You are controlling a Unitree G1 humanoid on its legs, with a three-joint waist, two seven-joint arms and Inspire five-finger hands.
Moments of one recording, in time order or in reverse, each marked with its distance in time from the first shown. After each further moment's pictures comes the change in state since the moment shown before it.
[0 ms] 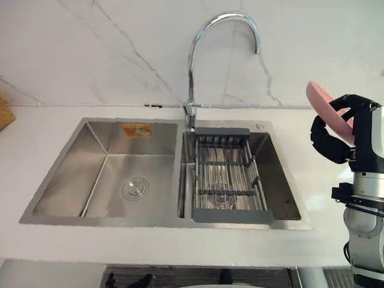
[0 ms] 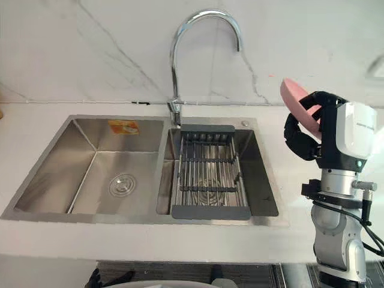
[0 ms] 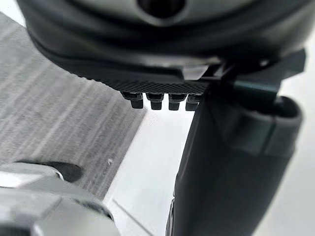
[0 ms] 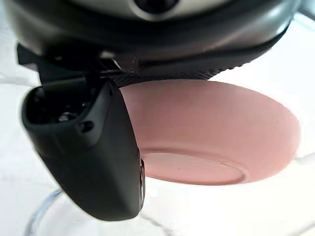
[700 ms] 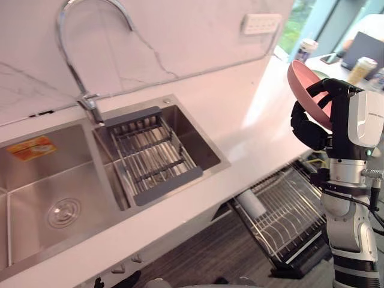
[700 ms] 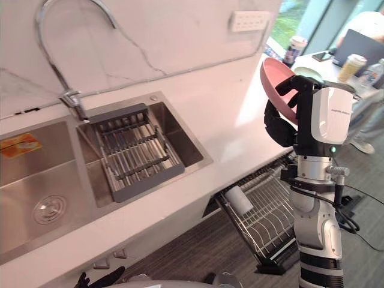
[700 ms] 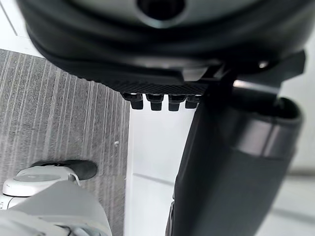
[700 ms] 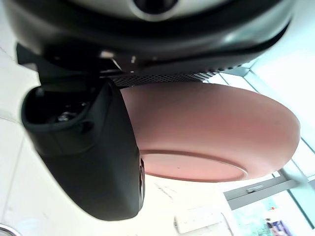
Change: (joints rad) left arm -0.041 0.072 0.031 -0.012 -0.132 0.134 0.044; right arm -0.155 0.038 0.128 0.036 -0.095 -0.032 -0.057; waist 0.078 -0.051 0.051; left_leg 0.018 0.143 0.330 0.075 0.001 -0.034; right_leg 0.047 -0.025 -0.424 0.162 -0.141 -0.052
